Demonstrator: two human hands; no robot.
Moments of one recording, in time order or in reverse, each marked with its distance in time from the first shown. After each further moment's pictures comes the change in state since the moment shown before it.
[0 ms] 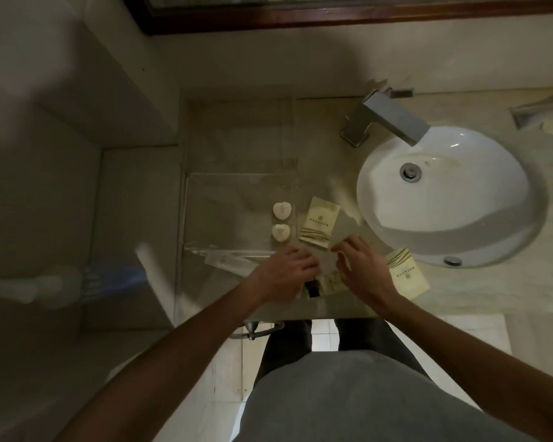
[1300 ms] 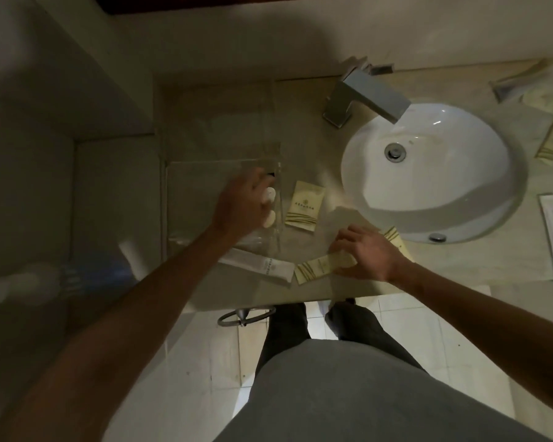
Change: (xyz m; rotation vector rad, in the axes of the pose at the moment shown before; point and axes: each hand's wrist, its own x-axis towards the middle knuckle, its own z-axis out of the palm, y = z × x) left_hand 0.009 -0.067 -0.050 0.067 0.437 -0.517; right_hand -0.006 0.057 -0.018 -0.159 -0.343 -0.317
